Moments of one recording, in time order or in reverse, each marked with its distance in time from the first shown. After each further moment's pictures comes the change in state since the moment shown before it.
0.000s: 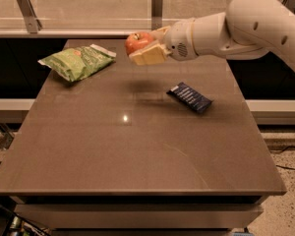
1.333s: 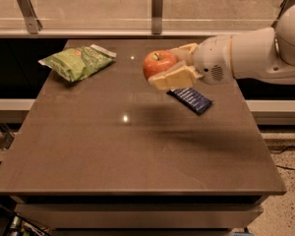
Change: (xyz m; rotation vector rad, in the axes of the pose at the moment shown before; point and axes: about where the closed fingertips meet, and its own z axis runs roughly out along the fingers) arm 0.018 0.078 -0.084 -0.036 0.029 0.021
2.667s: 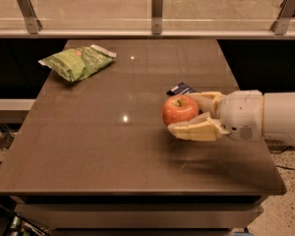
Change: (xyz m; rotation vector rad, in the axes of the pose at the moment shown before) arm 0.075 0.070 -0.043 0.016 -0.040 0.071
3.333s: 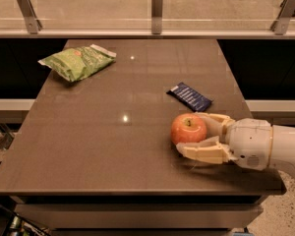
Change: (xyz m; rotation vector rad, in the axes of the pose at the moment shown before) arm 0.044 0.013 -0.008 0.011 -0.108 0.031
